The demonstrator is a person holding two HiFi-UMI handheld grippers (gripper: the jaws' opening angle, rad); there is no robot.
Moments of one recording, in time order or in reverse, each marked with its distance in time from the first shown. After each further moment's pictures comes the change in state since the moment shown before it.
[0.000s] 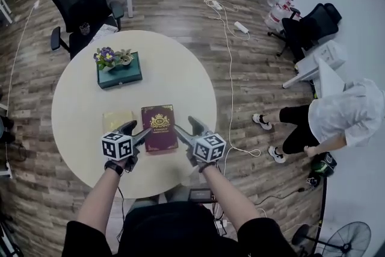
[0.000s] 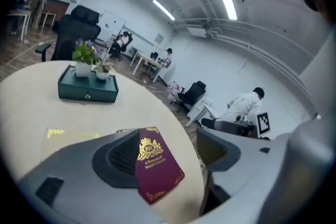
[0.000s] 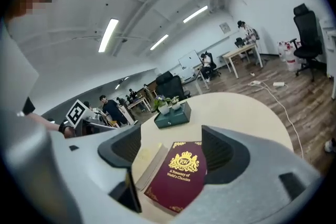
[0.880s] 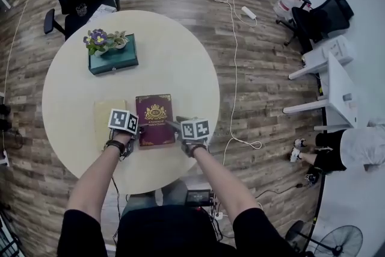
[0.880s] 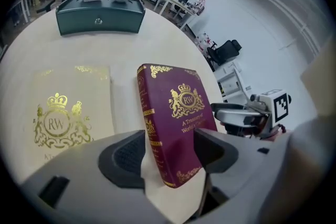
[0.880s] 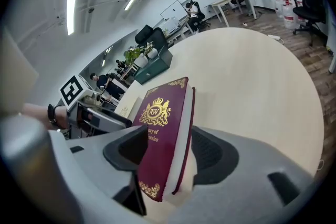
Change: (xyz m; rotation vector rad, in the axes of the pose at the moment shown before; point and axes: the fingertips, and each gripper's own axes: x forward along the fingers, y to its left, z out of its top) left arm 0.080 0.076 -0.129 -0.223 0.592 0.177; right arm 0.068 -0.080 -0.152 0.197 0.511 -0.025
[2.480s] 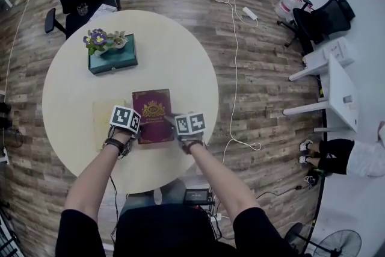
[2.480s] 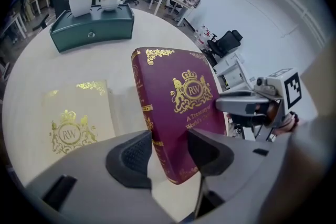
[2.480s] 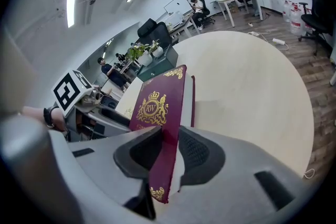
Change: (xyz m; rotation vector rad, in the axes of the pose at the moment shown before) left arm -0.012 -0.013 0.006 0.065 0.044 0.073; right arm -0.008 0.022 0.025 -0.046 0.069 -0.017
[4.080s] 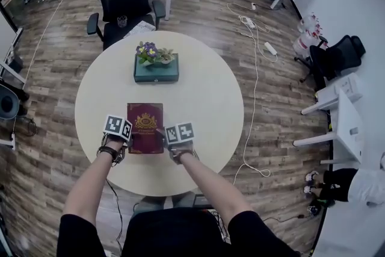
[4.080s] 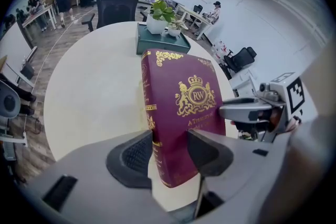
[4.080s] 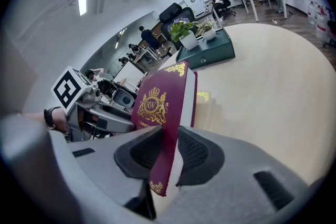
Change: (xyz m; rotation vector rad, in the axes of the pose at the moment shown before) left arm -0.148 0.142 -0.084 -0.153 -0.114 0.105; right arm 0.084 0.204 0.001 -0.104 0.092 0.111
